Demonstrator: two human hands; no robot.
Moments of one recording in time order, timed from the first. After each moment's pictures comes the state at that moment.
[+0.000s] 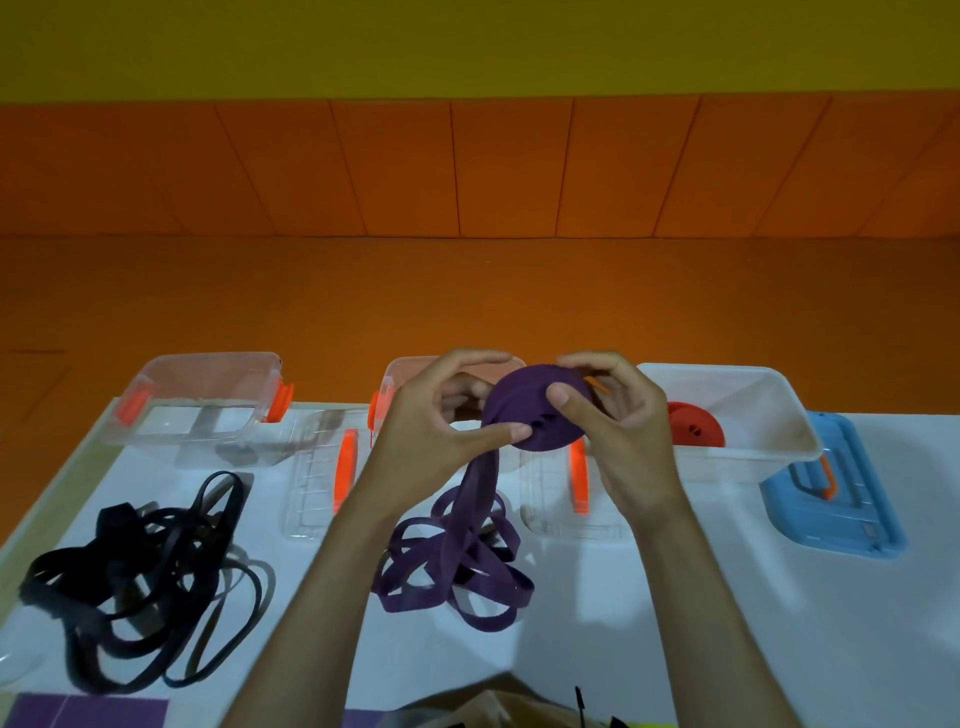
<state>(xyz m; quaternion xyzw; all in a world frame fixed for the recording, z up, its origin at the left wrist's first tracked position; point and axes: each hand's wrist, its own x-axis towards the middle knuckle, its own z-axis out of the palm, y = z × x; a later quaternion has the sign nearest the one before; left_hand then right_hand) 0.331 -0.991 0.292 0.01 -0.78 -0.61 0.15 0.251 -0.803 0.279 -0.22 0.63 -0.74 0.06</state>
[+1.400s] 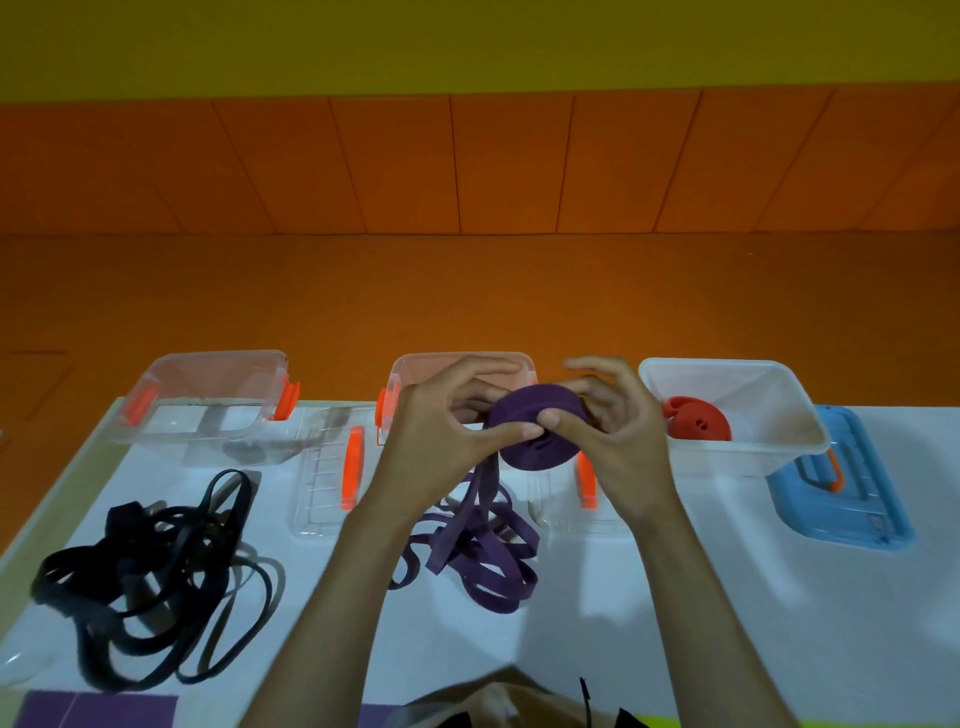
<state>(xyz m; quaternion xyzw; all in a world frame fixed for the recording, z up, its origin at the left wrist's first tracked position) 0.335 -0.994 0.286 0.03 -0.81 -0.56 0.17 0.261 -0.811 0.263 -0.22 0.63 -0.74 0.07</state>
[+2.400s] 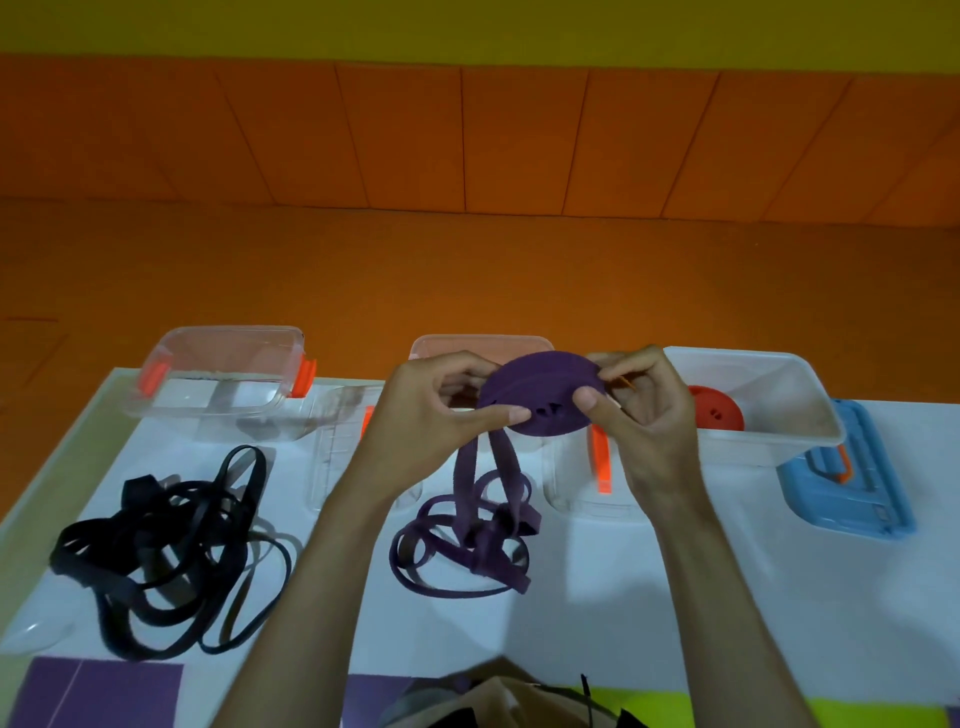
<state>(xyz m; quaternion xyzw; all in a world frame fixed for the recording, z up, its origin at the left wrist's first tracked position) 0.357 -1.045 0.296 0.03 -0.80 -0.58 0.12 0.273 -0.834 0.269 -0.21 0.62 -0.75 0.03</state>
